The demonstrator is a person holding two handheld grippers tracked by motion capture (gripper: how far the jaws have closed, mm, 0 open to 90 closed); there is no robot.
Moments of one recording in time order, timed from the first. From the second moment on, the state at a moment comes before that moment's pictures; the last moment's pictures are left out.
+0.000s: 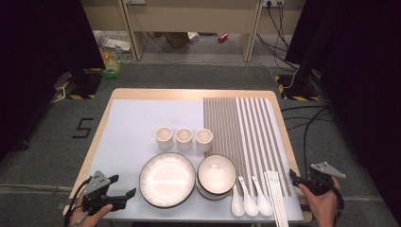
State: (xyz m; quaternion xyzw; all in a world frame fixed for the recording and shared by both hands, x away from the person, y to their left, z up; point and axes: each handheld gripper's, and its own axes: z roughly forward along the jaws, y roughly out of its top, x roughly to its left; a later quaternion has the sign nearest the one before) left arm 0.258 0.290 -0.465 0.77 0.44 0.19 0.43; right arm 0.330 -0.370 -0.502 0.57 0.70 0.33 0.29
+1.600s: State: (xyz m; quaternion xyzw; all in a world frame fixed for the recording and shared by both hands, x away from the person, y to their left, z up) left arm 0.249 0.256 -0.466 0.79 0.41 0.17 0.41; right arm 0.330 -0.371 -0.503 0.57 0.69 0.34 0.29
